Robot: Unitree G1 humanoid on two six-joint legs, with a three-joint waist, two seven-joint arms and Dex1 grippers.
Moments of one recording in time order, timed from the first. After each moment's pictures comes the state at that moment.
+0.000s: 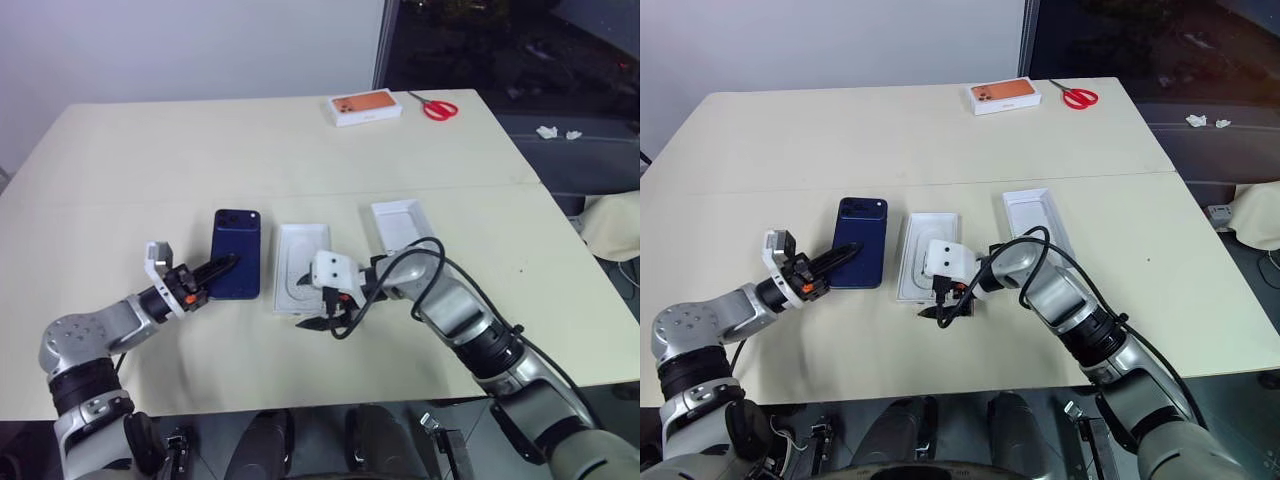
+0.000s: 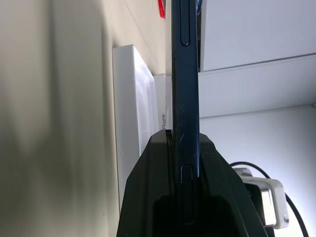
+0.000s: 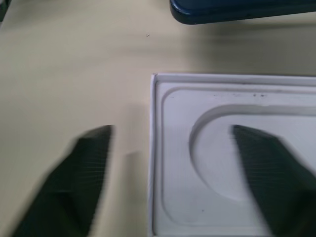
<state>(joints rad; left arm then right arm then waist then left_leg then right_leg) -0.40 0.39 0.68 0.27 -1.04 1.44 -0.62 -0.62 -0.42 0.52 -0.08 0.04 0.54 1.07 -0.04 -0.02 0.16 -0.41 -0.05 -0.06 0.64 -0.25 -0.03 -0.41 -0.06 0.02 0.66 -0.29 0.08</state>
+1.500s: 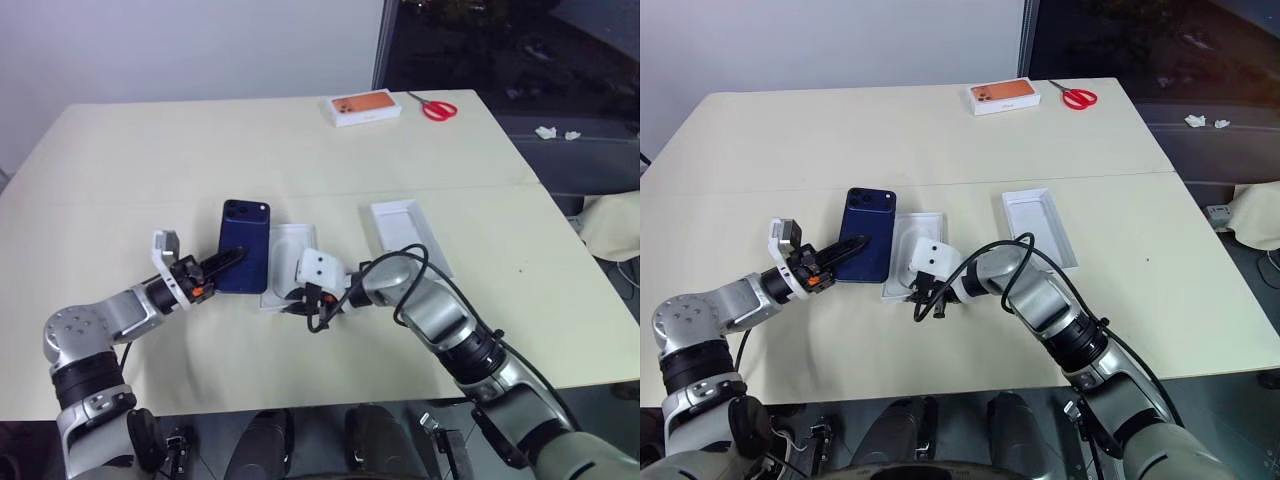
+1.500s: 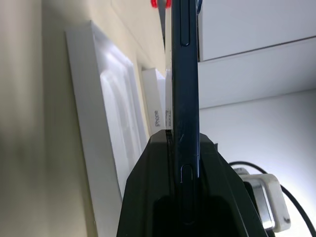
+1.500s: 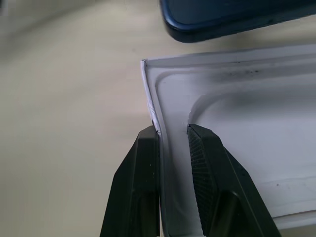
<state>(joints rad) -0.42 0.39 0.64 0.23 -1.14 1.43 -0.51 -0.61 -0.32 0.48 -0.14 0.10 0.81 1.00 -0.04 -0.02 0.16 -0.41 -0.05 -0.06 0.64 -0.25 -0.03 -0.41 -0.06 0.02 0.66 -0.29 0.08</state>
